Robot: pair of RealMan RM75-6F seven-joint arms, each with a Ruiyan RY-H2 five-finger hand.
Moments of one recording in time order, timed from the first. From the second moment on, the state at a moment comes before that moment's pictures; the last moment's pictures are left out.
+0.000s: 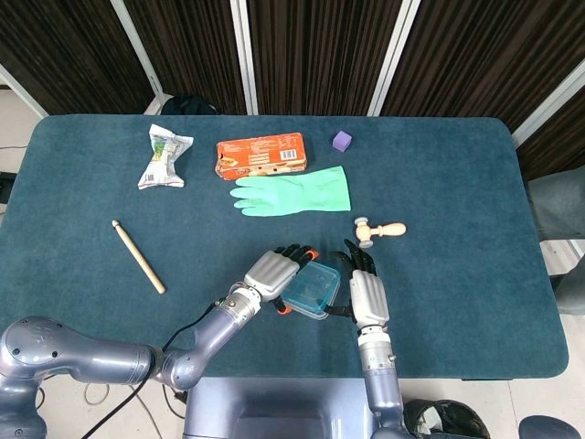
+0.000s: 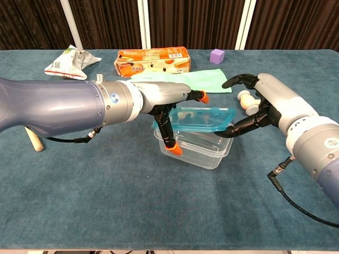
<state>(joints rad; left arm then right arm) -1.18 -1.69 -0.16 -1.59 0.61 0.86 0.56 0.42 -1.90 0.28 -1.72 -1.06 1.39 -0.37</state>
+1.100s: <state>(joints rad) -1.18 -1.67 -0.17 -1.60 0.60 0.86 0.54 0.41 -1.90 0.27 -1.73 -1.07 1.38 -0.36</state>
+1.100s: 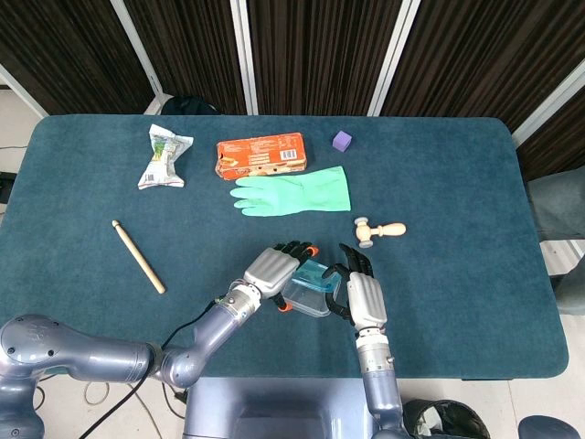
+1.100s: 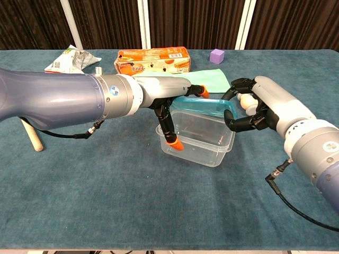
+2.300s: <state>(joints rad) -1.19 -1.58 -0.26 -1.71 0.67 0.90 0.49 0.43 -1.86 0.32 -1.71 -1.11 1.38 -0.33</state>
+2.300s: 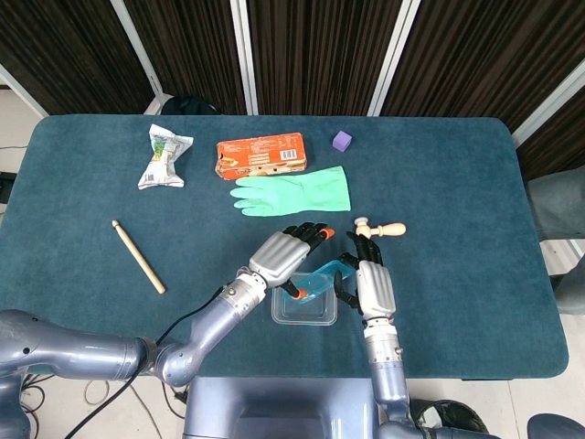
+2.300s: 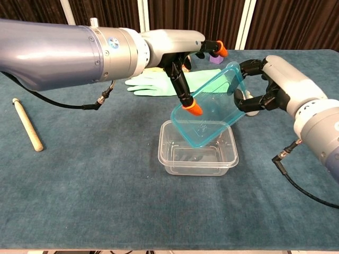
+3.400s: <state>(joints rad) -1.04 -1.38 -0.27 -1.87 0.80 0.96 0.31 0.38 -1.63 0.45 -1.53 -1.00 1.31 -0.23</state>
